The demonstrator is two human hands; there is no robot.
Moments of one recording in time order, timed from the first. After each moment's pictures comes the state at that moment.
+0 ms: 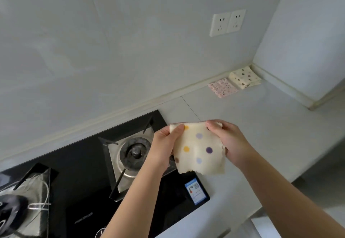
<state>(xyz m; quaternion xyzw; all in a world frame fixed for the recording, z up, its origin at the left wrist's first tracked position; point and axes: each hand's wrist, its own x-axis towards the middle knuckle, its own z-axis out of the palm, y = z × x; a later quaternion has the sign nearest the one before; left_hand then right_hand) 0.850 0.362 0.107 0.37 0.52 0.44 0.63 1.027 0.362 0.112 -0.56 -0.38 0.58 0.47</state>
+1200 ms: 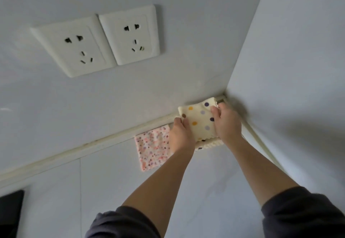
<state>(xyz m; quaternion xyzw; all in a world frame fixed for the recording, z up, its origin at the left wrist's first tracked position) 1.281 0.799 -0.043 0.44 0.76 0.33 0.35 1.410 0.844 -0.058 -0.72 -0.61 0.15 0.30</state>
